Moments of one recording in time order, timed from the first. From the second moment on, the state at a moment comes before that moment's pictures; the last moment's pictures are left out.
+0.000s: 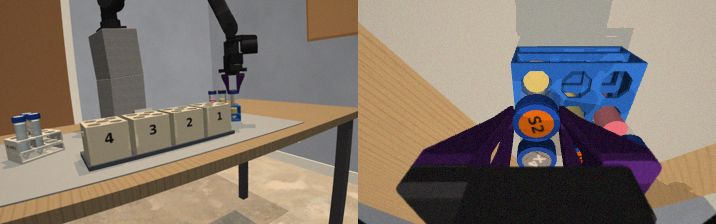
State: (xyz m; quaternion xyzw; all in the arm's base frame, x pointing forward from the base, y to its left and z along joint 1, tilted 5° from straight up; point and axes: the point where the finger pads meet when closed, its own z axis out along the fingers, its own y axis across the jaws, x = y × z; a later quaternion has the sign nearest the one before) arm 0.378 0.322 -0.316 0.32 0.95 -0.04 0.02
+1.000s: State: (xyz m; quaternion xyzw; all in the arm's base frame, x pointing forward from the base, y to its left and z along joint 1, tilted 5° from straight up) arm 0.376 0.322 -0.271 0.32 0.95 -0.04 0.02
